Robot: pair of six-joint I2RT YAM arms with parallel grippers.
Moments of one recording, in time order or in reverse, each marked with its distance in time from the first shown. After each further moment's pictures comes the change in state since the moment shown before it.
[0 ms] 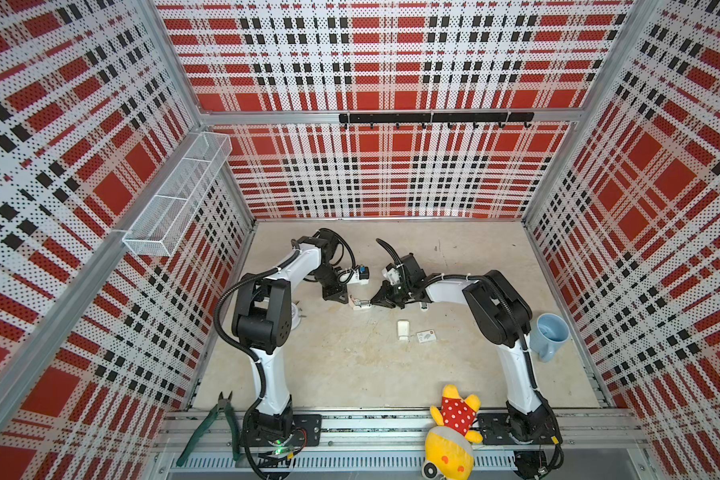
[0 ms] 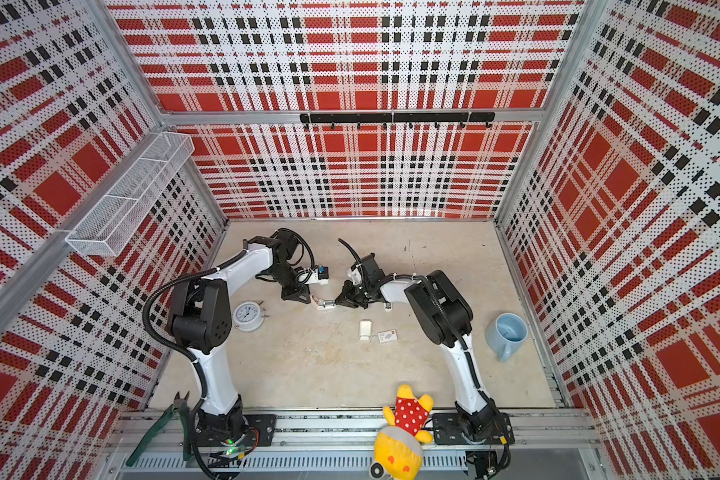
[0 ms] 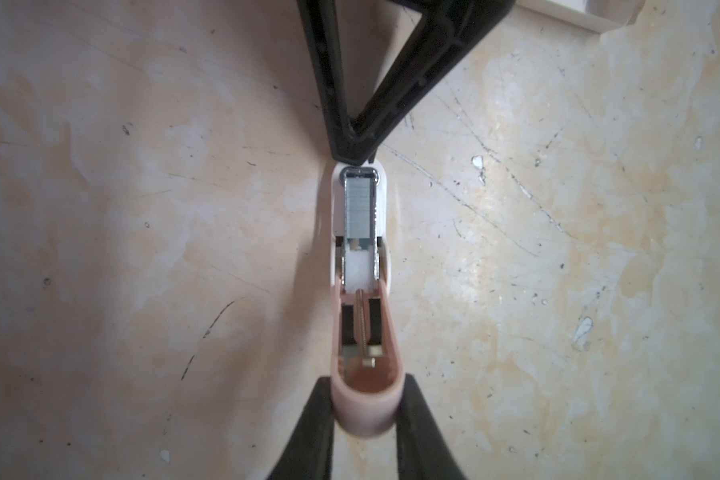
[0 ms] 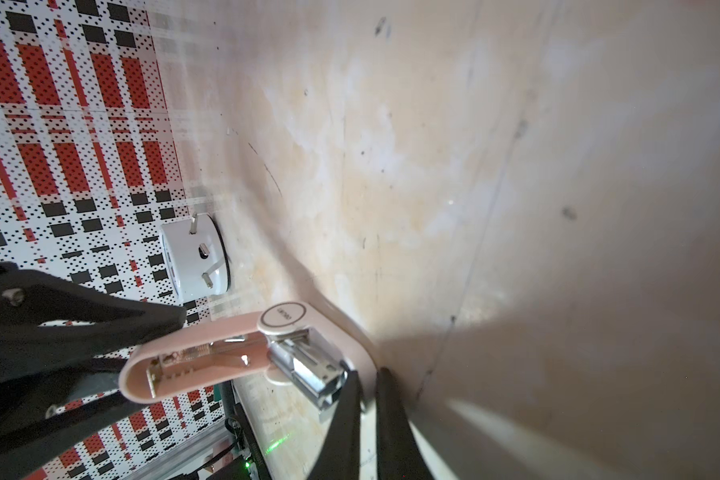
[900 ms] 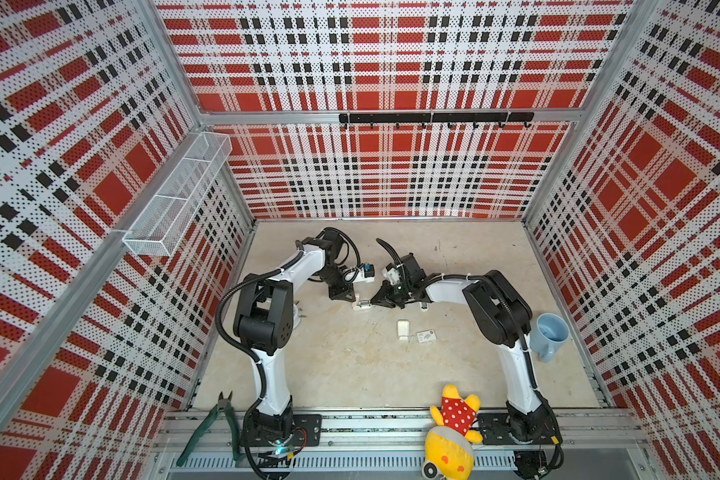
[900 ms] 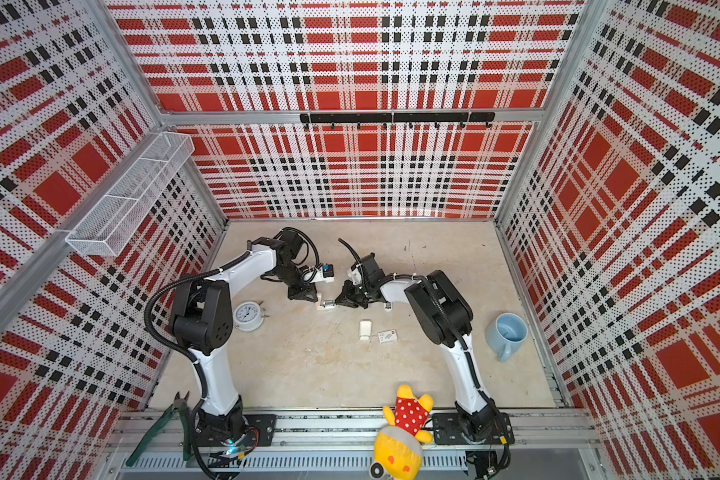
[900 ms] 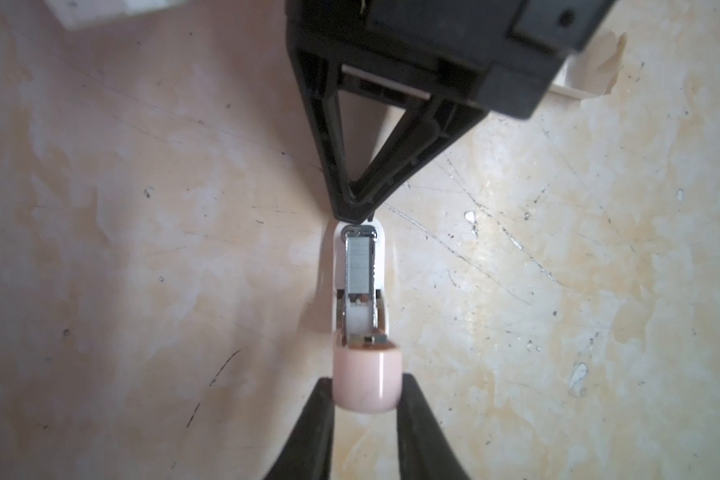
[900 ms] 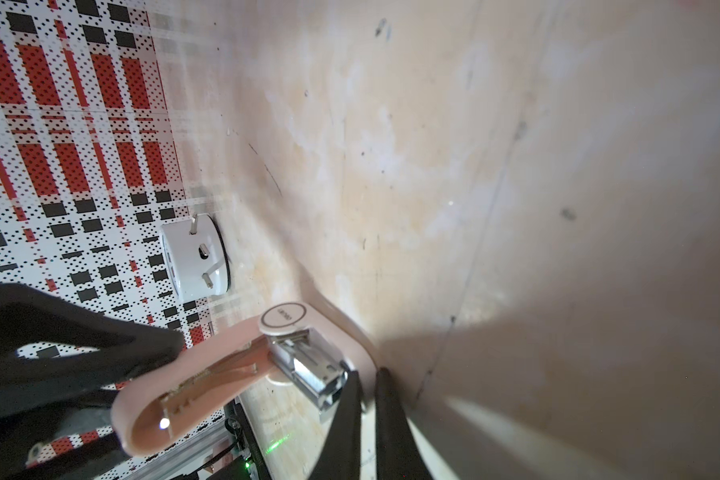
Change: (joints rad) left arm -0.038 -0.003 -0.010 0.063 0.050 -0.045; right arm 0.000 0.000 0.000 0.000 0.001 0.000
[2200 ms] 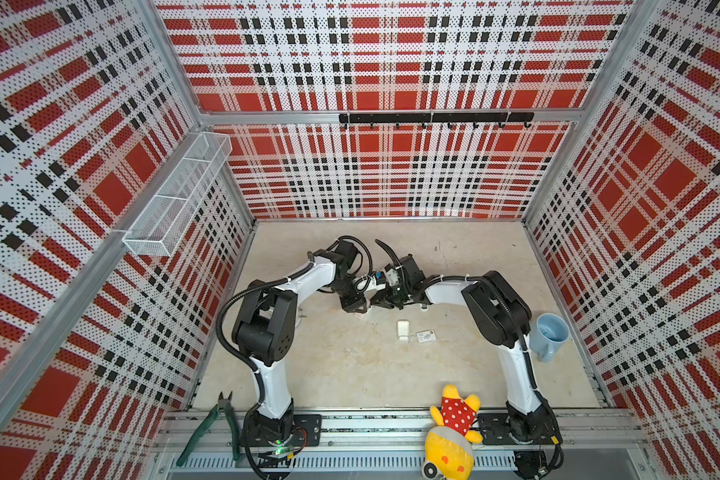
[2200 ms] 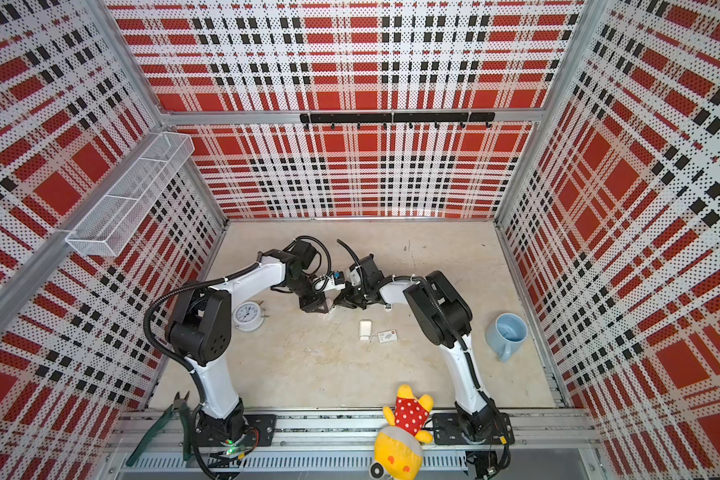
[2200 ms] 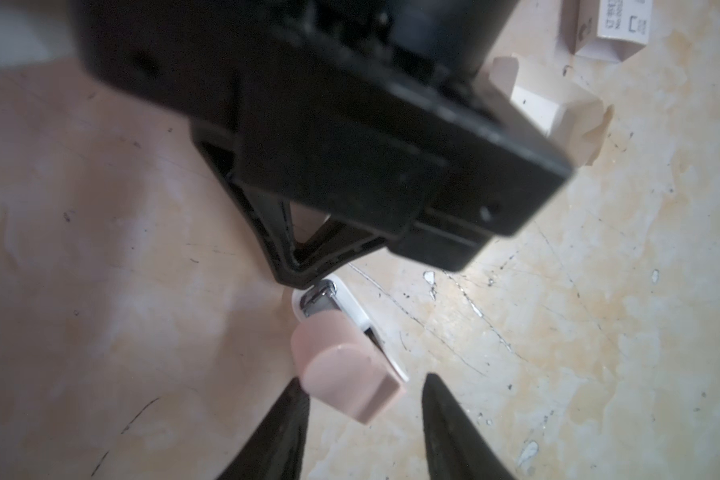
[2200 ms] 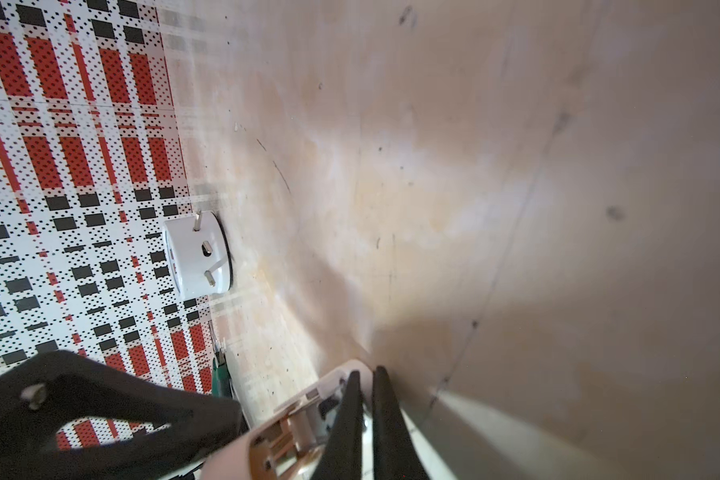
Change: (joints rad) left arm -0.113 -0.079 -0.149 0.153 -0.045 -0.240; right arm 0.011 -0.001 -0.020 0.047 0.007 0.000
